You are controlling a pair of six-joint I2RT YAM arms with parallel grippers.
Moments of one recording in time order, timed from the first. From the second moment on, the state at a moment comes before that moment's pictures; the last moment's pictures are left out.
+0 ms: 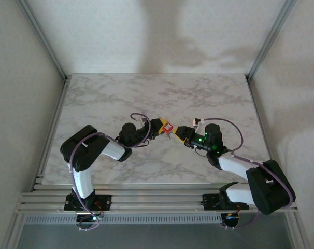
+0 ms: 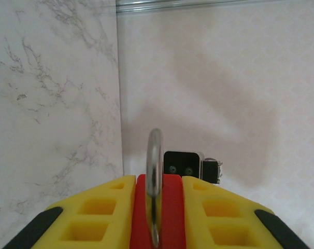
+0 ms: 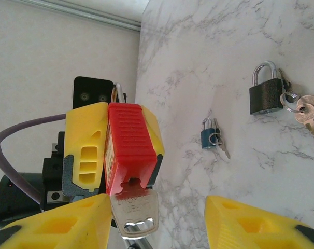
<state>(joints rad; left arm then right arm) -0.64 1.87 0.62 1.25 0.36 -1.48 0.43 1.26 0.36 0.61 -0.60 1.12</state>
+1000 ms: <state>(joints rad) -0.65 1.87 0.62 1.25 0.36 -1.48 0.43 1.27 0.36 0.60 -0.60 1.11</state>
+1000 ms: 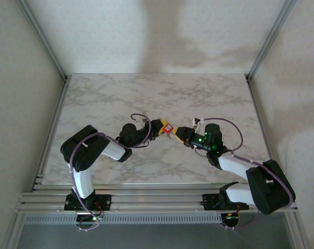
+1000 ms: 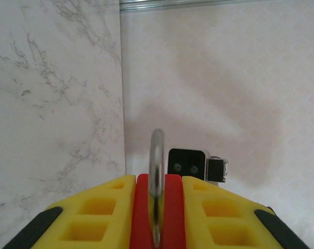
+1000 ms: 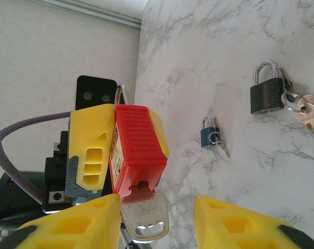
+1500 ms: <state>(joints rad) -0.66 1.87 0.61 1.27 0.36 -1.49 0.43 1.24 0.36 0.55 -0.58 1.11</state>
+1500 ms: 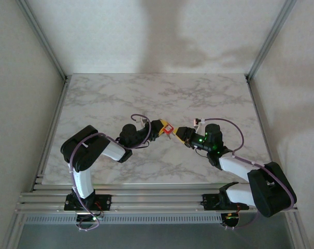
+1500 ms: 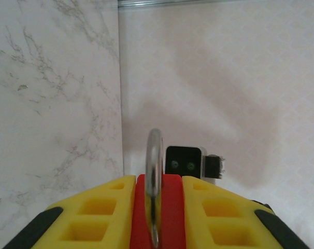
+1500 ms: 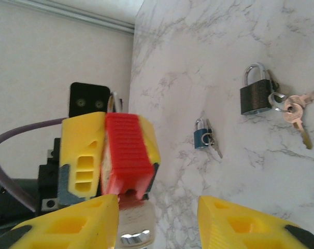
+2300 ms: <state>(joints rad) -0.67 1.87 0.61 1.30 0.36 -1.51 0.41 1.27 0.35 0.62 -0.62 1.14</state>
